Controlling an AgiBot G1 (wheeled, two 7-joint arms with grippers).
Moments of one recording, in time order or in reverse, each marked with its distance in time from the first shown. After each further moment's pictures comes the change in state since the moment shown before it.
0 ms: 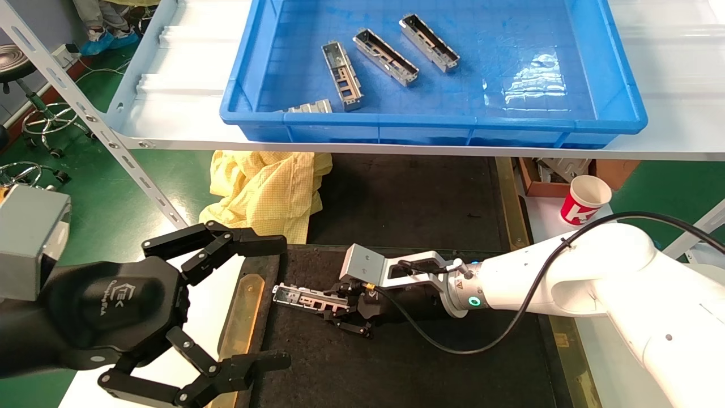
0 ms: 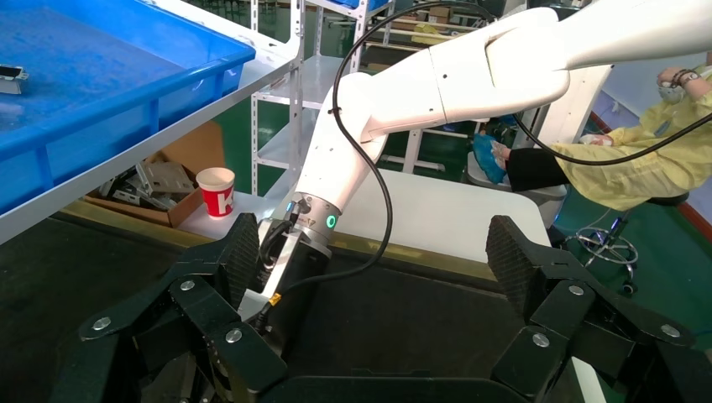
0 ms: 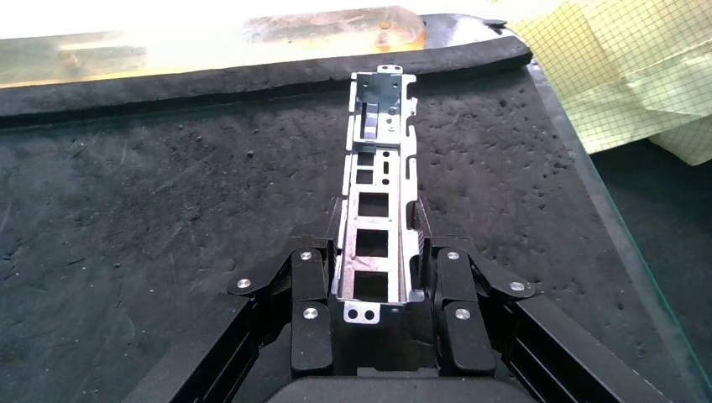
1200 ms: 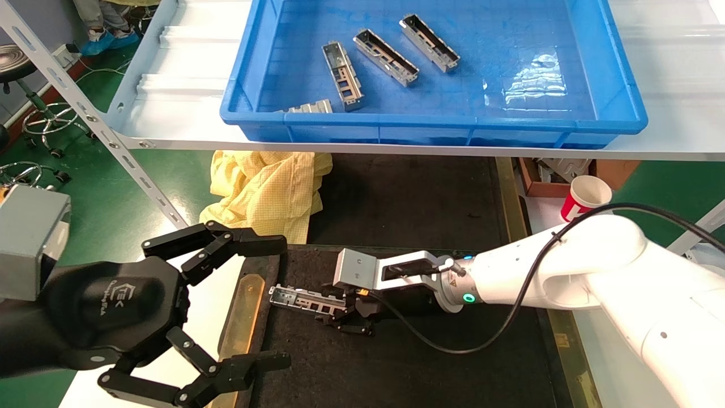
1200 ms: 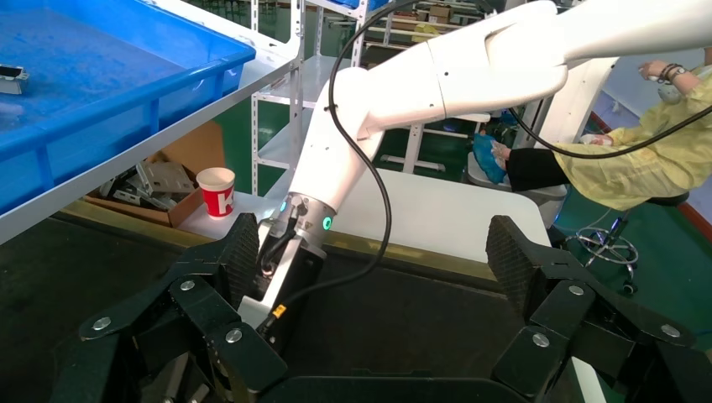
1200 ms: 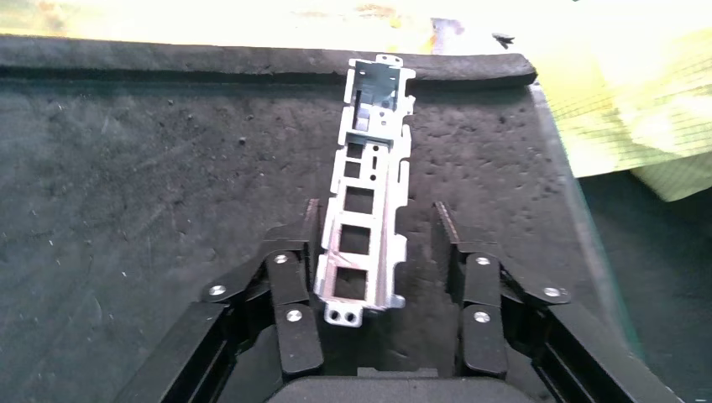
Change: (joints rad) left arm 0.000 0.000 0.000 0.000 0.000 0.000 0.000; right arm 0.039 0.005 -0.114 0.034 0.077 0.029 -0.069
